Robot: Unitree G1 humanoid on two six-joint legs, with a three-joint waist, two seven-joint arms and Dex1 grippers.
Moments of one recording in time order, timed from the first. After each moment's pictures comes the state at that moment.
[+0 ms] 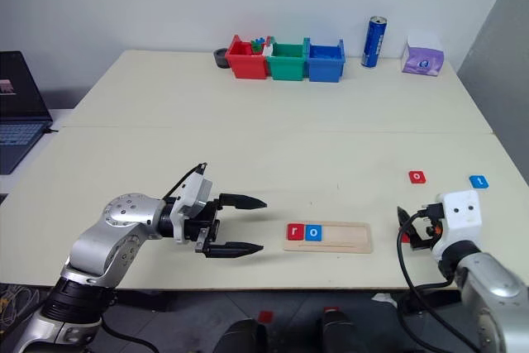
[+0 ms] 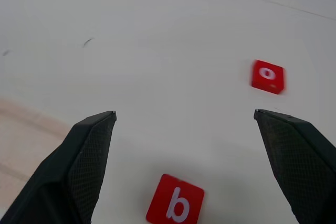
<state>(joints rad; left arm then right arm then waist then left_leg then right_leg) -0.30 0.65 -0.10 -0.16 -0.48 0.34 -1.30 0.20 -0.66 -0.36 -0.70 0.40 0.82 0.50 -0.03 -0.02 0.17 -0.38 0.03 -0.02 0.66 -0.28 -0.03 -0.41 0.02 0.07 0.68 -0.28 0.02</state>
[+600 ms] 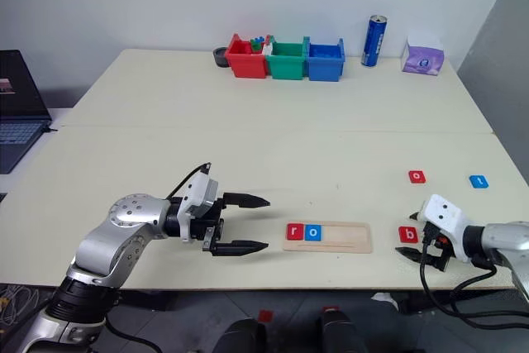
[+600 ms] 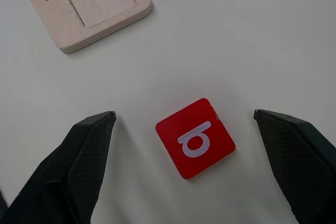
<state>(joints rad) -0.31 0.65 -0.12 -0.17 -0.46 0.34 -1.27 0.02 -1.01 -0.07 -0.15 0.25 0.39 1.04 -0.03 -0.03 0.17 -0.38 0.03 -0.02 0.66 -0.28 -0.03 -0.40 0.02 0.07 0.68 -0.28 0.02</state>
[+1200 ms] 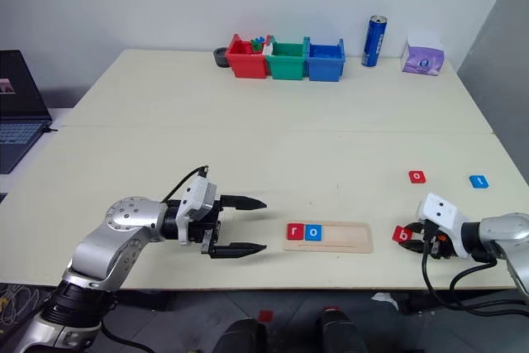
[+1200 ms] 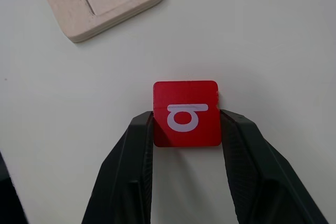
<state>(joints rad) -0.27 0.68 -0.12 -0.16 -0.44 0.31 -1.26 -0.06 -1.02 -0.02 -0.09 0.26 0.41 1.14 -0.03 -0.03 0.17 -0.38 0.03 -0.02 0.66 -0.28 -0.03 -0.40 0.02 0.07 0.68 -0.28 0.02</state>
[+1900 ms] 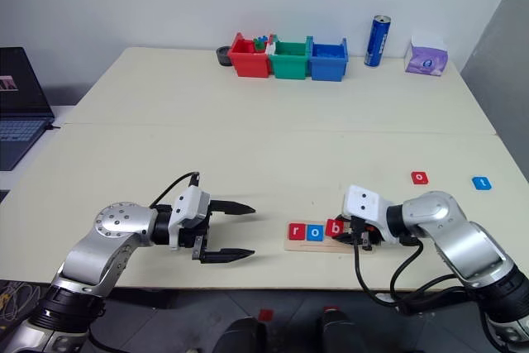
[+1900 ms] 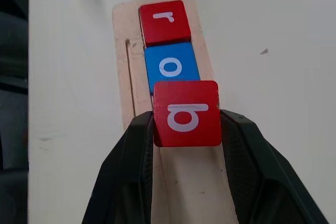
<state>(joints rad) -0.24 0.72 -0.12 -0.12 -0.39 0.21 -1.27 -0.36 -0.86 0.32 -0.37 0.21 0.62 1.05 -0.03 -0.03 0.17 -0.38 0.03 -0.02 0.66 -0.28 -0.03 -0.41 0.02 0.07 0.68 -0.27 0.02</state>
